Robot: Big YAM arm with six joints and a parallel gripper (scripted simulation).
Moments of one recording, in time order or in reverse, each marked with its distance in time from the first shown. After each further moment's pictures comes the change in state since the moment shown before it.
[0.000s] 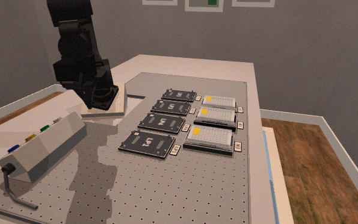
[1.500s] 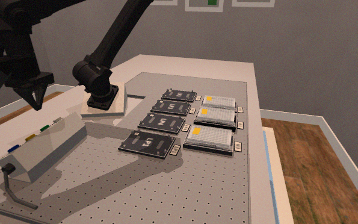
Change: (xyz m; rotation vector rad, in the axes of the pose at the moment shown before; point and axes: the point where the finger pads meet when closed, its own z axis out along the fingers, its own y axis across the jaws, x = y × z) arm 0.003 -0.140 0.004 -0.006 0.014 0.360
